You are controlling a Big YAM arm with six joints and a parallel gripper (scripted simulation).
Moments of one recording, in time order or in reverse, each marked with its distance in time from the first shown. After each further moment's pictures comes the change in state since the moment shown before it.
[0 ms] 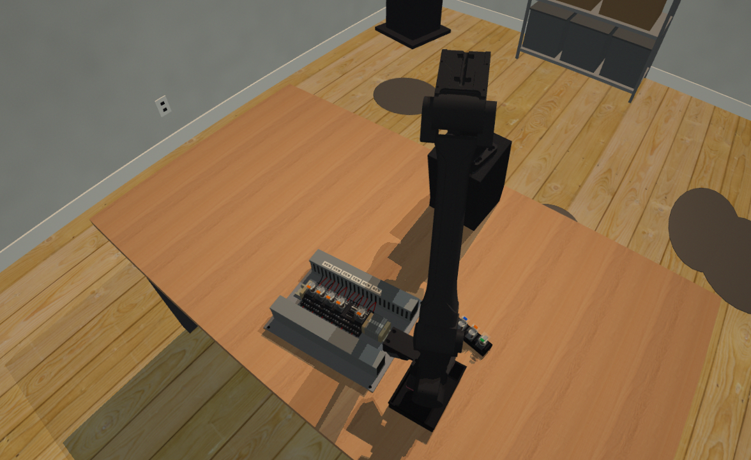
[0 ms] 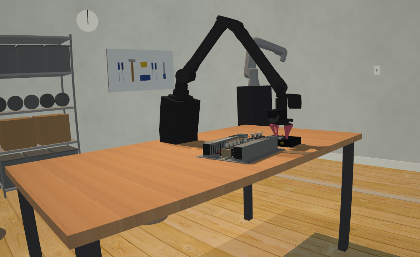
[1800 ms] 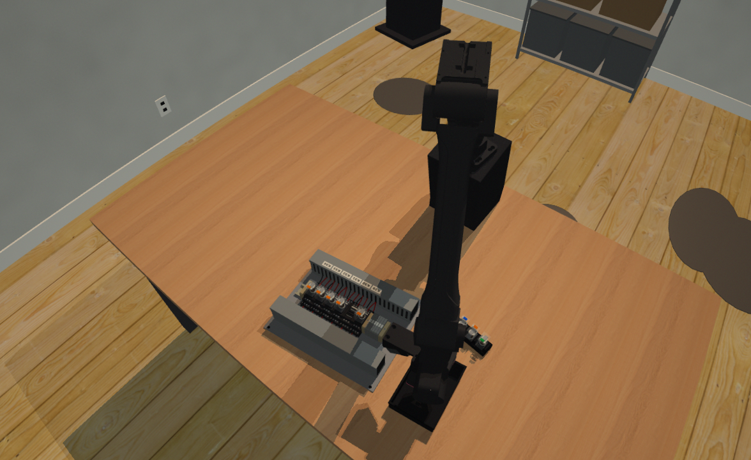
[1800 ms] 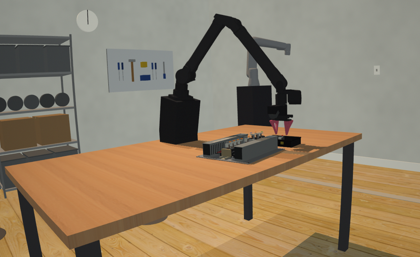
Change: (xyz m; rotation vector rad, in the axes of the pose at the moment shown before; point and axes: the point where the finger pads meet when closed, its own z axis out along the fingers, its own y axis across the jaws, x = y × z) arm -0.001 0.000 -0.021 0.000 0.000 -0.002
